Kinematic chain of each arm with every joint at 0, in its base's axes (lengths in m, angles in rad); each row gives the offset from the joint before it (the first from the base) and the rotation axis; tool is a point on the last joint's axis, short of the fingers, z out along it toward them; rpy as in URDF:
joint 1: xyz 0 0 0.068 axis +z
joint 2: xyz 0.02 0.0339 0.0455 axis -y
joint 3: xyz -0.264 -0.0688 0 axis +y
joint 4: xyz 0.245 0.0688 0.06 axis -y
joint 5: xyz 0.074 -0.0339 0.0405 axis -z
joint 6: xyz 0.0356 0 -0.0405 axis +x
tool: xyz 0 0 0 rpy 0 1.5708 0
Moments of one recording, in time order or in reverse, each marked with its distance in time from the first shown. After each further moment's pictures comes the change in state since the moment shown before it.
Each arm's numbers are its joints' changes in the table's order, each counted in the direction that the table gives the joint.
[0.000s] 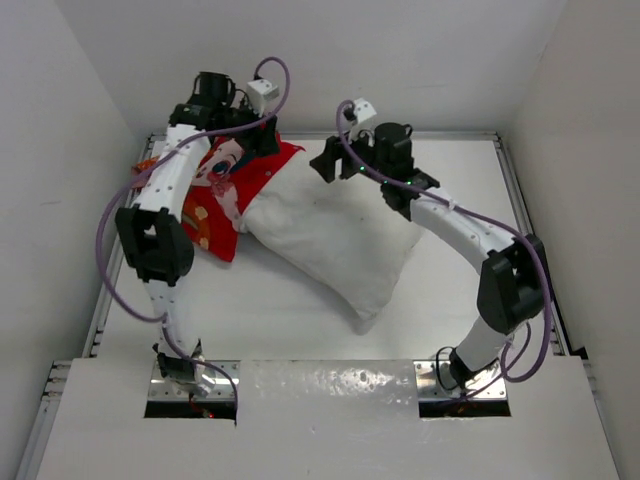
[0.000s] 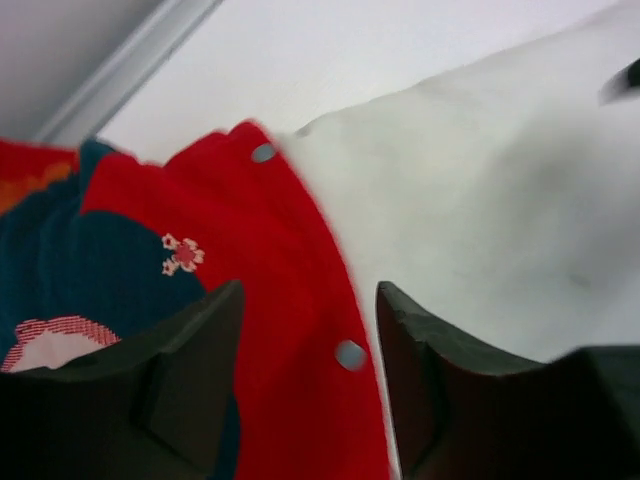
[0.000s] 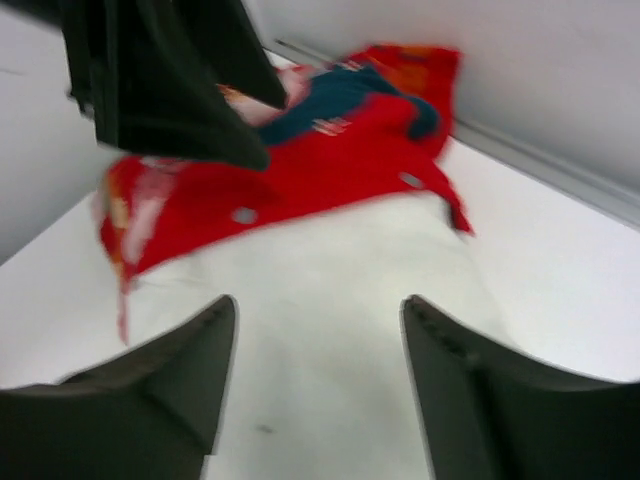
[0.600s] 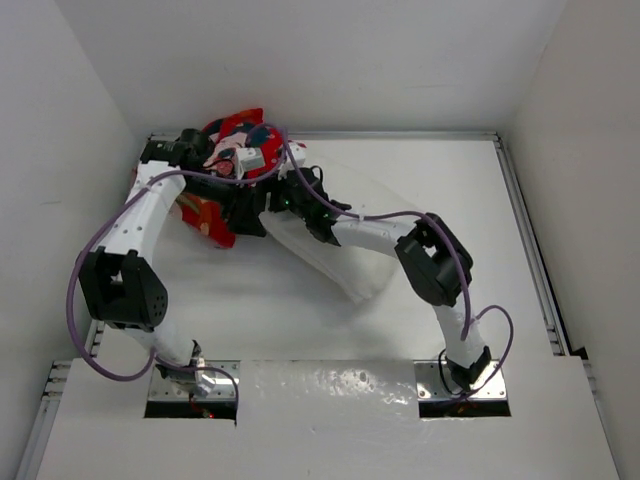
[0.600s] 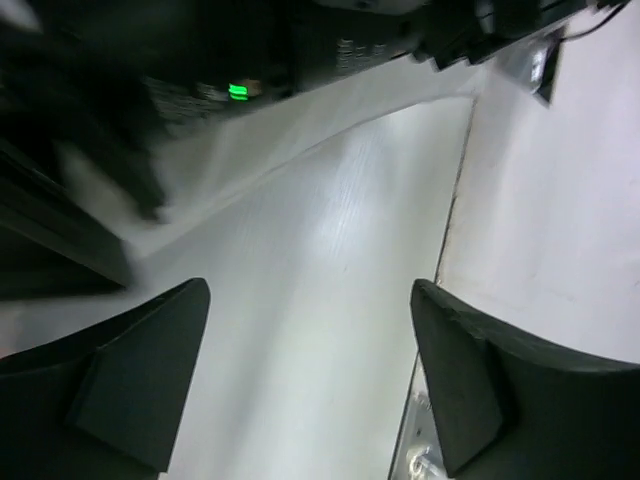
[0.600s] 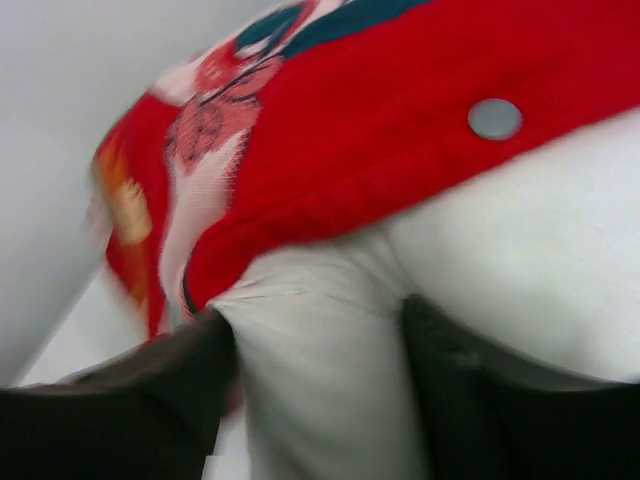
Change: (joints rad) left arm 0.047 0.341 0.530 -0.448 0.342 0.418; right arm 0.255 -0.450 -0.193 0.220 0.398 0.309
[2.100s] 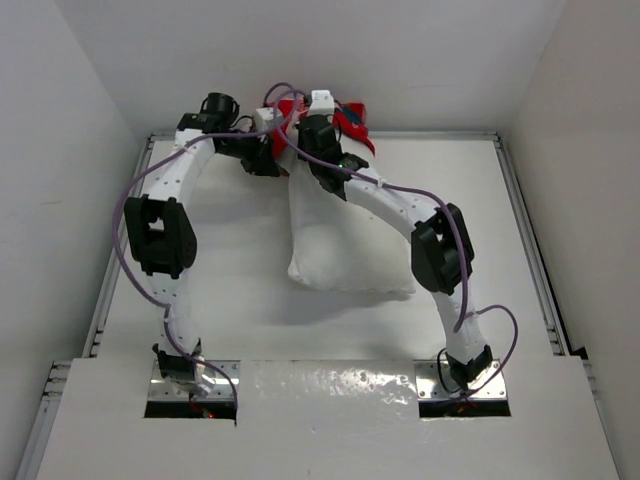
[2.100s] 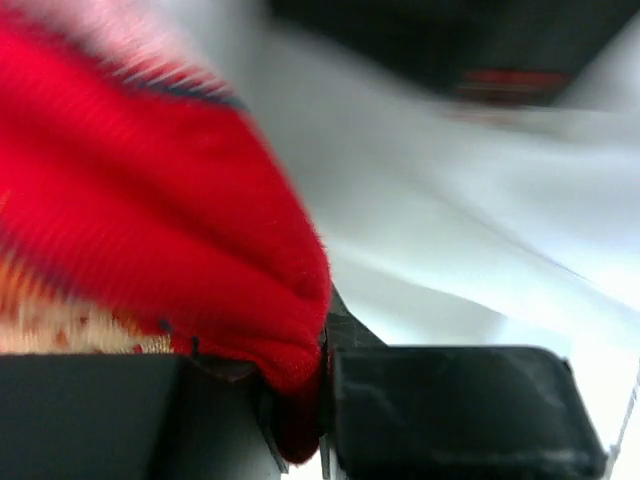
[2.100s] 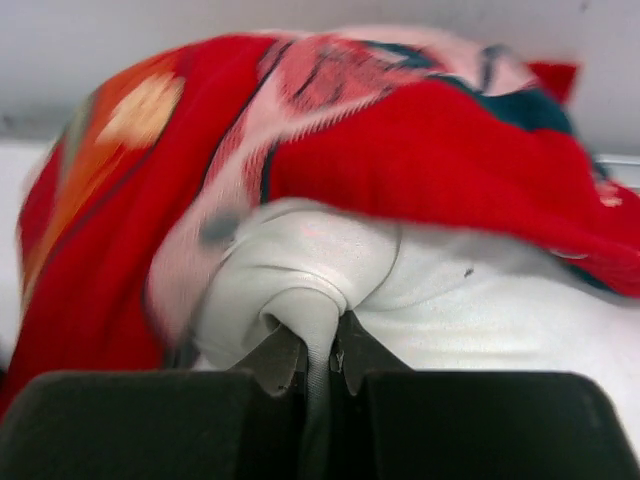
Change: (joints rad) left arm -0.022 -0.489 -0.459 0.353 -0.164 -0.257; right arm -0.130 -0.045 -0.383 -0.440 0.335 -0.211
